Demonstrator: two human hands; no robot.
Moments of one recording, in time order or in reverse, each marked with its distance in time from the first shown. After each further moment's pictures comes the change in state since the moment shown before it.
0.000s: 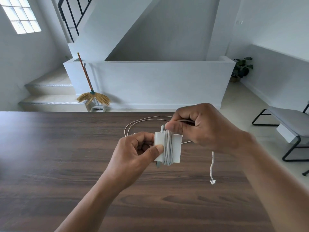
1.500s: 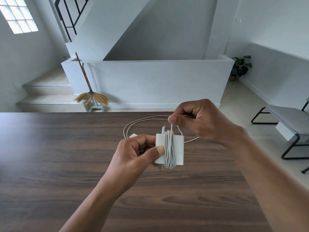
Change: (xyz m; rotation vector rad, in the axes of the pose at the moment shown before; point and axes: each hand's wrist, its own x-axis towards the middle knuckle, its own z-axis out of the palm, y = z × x) left_hand 0.002 -0.005 0.001 -0.114 -0.044 -0.017; right_hand 0.012 0.027 0.000 0.132 0.058 0.029
